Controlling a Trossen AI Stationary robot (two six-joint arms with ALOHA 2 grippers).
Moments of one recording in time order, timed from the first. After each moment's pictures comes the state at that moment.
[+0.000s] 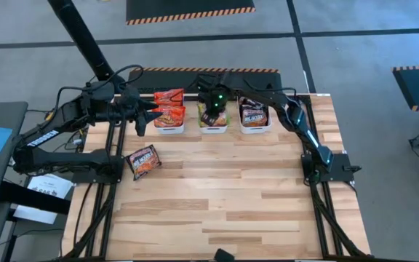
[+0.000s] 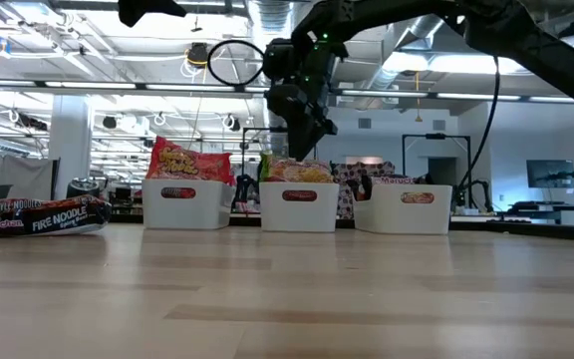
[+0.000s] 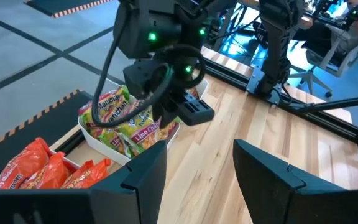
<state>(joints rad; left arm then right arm) 0.41 0.86 1.16 -0.62 0.01 -0.22 -0.44 2.31 2.33 -1.31 -0.11 0.08</state>
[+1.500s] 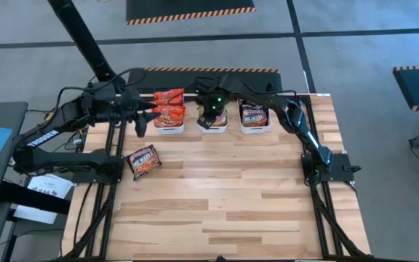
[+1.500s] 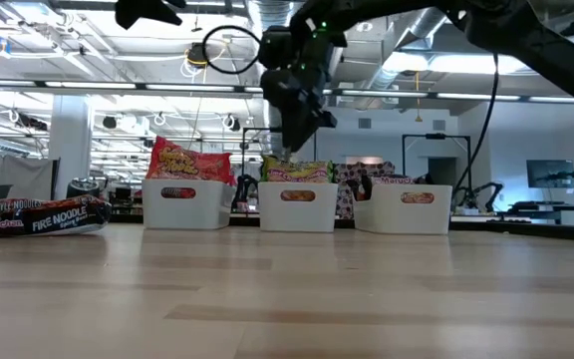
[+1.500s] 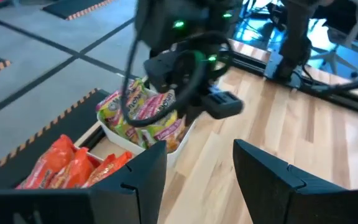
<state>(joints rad) 0.41 0.86 1.16 -0.67 -0.04 -0.13 -0.41 2.30 2.33 -1.29 -0.14 0.18</state>
